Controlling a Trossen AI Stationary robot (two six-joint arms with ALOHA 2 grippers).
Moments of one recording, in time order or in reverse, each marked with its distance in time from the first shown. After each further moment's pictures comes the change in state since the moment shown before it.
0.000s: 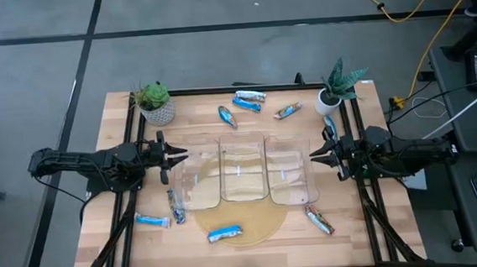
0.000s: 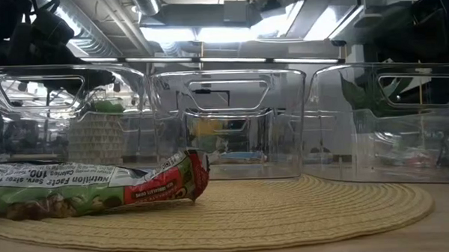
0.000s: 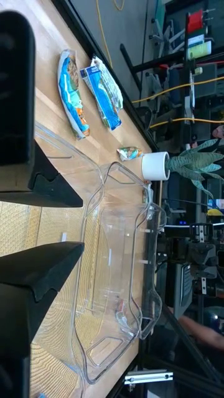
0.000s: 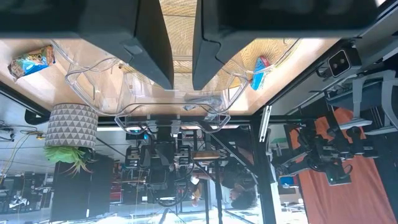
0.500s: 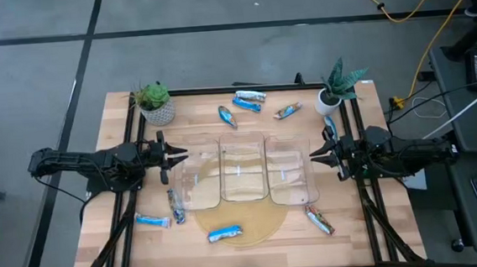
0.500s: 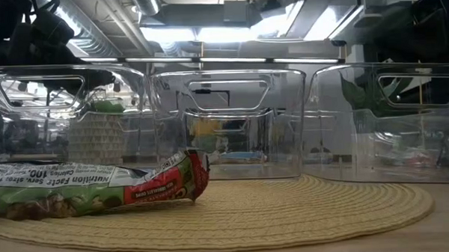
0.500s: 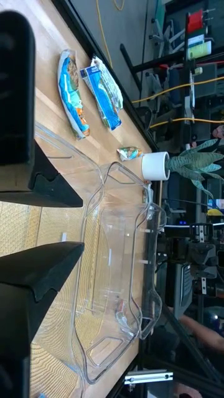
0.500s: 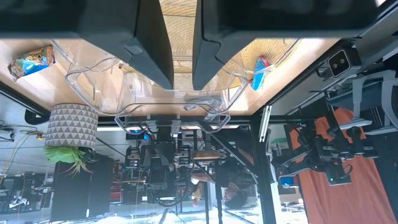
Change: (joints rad) left arm 0.000 0.000 0.000 0.000 0.000 0.000; right arm 0.000 0.000 0.000 0.000 0.000 0.000
